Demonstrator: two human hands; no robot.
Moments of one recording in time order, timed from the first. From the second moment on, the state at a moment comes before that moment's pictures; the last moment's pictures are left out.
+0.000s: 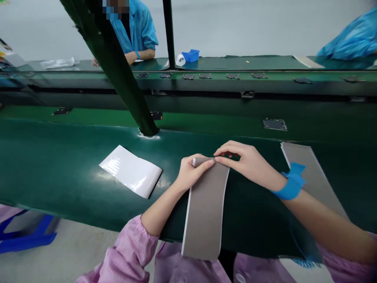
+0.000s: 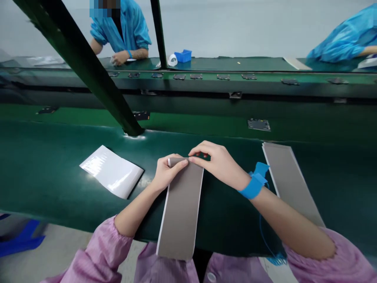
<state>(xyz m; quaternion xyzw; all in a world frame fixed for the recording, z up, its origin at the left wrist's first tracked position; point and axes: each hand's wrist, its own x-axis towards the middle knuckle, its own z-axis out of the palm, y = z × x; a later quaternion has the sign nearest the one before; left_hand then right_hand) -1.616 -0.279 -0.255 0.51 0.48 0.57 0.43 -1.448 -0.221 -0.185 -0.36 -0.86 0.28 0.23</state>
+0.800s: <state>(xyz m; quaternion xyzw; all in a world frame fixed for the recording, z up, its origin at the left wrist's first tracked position) -1.640 -0.247 -0.269 0.41 0.55 0.59 0.43 -1.575 -0.045 -0.234 -0.34 -0.87 0.31 0.19</state>
